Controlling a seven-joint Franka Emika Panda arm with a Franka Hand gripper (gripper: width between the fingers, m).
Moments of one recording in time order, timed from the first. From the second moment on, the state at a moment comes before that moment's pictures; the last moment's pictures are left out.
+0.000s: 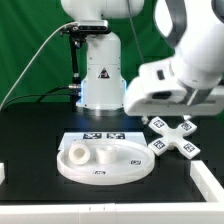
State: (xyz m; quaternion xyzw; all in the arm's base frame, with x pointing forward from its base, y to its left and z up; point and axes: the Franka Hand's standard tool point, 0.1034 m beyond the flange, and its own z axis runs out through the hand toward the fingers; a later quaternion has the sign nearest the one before) arm 0.449 0.089 0.086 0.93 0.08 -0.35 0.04
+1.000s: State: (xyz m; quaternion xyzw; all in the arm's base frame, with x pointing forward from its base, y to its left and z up) arm 0.476 -0.007 0.095 0.93 0.06 -0.37 0.03
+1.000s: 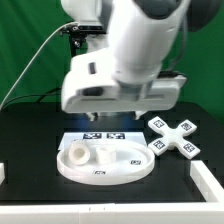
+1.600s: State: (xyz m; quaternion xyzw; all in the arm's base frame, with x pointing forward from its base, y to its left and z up) arm 0.488 -0.050 0.075 0.92 0.07 -0.38 0.02
